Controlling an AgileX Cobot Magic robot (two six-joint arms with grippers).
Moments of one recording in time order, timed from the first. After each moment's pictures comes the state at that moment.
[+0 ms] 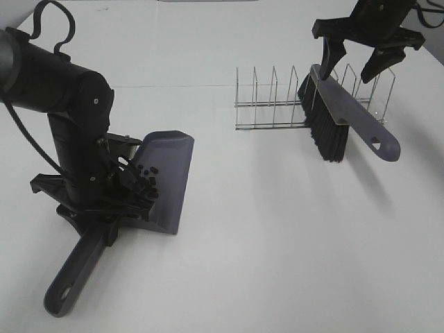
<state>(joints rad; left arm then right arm) -0.51 2.10 -1.21 0.01 0.94 -0.27 0.08 2.18 -1.97 0.10 1.22 0.01</state>
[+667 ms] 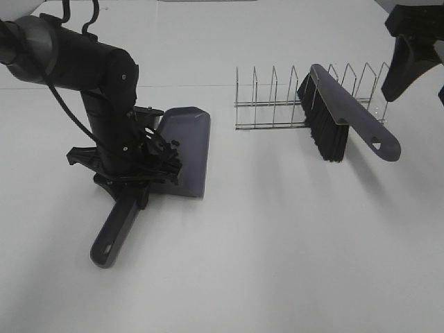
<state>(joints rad) -0.51 2.21 -1.46 0.01 0.94 -0.28 0.08 1.53 -1.31 0.14 1.22 0.01</state>
